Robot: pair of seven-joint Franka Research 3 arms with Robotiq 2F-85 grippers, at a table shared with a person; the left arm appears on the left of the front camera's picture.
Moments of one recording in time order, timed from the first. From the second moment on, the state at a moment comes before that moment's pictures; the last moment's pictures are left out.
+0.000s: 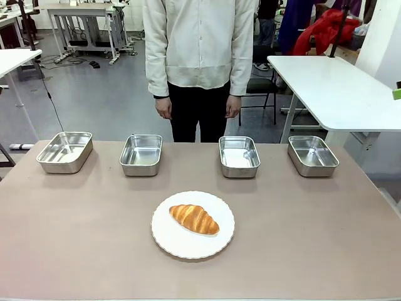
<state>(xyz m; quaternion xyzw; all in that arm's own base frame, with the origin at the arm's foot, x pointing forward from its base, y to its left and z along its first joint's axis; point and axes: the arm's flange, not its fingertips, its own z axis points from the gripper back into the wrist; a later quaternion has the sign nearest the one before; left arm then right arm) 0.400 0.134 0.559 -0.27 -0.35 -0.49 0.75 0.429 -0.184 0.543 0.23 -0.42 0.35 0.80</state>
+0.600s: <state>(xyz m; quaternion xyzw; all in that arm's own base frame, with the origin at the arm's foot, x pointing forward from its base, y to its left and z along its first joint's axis) 0.400 0.132 0.563 -0.28 -0.37 -0.47 0.75 0.429 -0.184 0.544 0.23 -0.43 0.35 0.80</state>
